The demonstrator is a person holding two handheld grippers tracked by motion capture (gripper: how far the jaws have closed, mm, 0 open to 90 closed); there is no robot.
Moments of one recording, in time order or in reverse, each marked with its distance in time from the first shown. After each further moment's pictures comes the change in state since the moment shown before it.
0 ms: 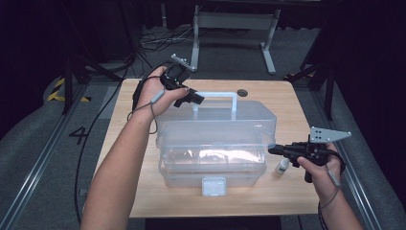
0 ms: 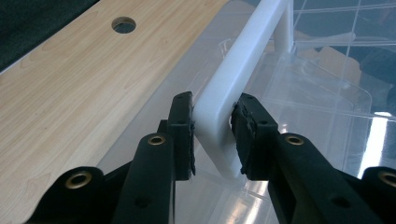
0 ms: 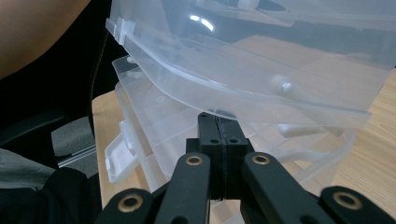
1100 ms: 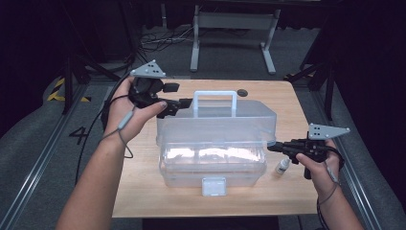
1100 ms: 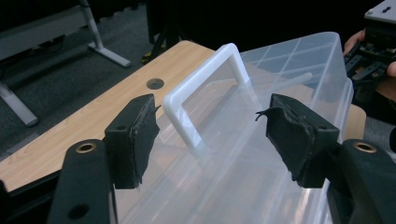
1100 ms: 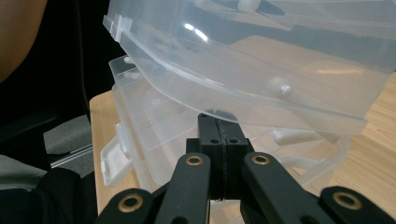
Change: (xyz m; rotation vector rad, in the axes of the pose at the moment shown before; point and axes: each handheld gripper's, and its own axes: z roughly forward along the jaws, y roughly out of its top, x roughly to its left) left arm -0.054 -0.048 -0.073 -0.314 0.155 0.044; right arm -0.006 0.006 0.003 0.007 0.002 -0.006
